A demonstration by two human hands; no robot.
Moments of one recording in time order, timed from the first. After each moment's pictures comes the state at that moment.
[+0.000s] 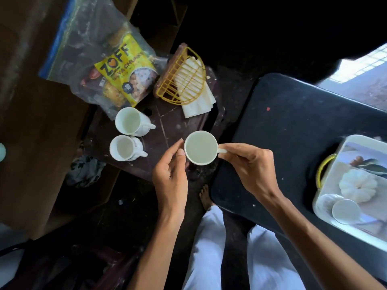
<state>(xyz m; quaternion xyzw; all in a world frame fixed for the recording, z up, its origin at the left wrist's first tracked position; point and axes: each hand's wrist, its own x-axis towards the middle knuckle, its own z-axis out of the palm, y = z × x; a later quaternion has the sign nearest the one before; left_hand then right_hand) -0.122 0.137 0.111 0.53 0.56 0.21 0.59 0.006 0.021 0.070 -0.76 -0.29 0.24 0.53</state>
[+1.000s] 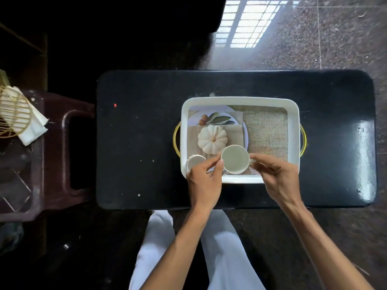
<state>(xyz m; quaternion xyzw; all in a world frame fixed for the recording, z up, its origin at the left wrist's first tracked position) 0.030 -0.221 0.077 0.69 0.39 -0.08 0.61 0.085 -0.397 0.065 -0.86 -0.02 0.16 0.49</state>
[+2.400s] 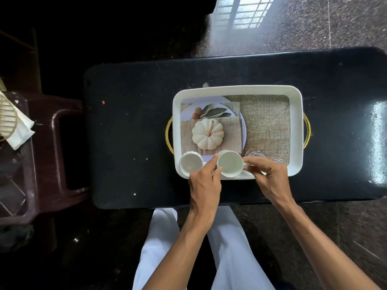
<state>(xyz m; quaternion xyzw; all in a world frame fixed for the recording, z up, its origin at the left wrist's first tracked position) 0.022 -0.245 0.051 0.83 0.31 -0.10 0.45 0.073 -0.422 0.006 -0.87 -0.02 0.20 0.46</state>
